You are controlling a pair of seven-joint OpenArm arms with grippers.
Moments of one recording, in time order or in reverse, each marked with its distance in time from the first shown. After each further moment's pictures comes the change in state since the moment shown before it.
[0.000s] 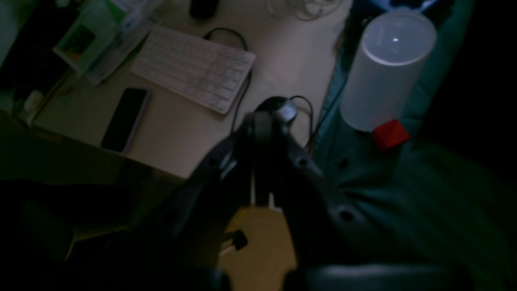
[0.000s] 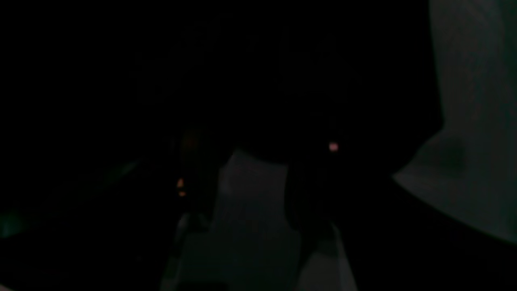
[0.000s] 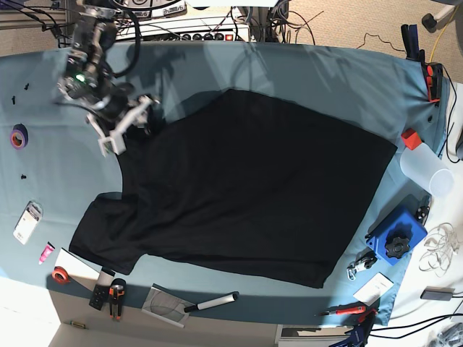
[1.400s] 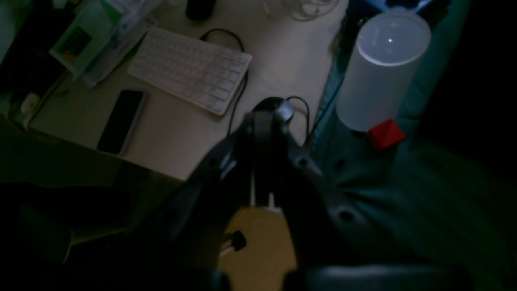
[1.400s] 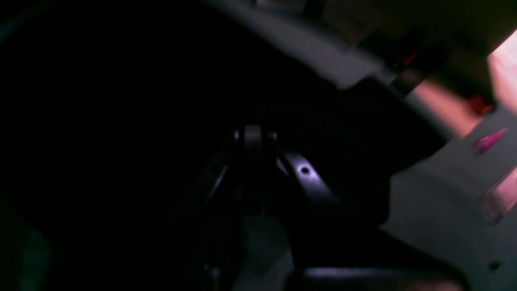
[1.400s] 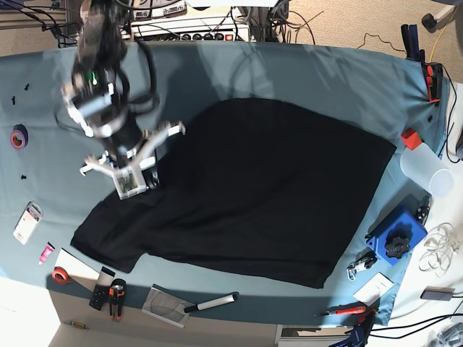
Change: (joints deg) left arm 0.0 0.0 0.1 0.0 -0.3 0.0 0.0; right arm 4.2 0.1 -10.3 35.0 -5.2 -5.5 -6.9
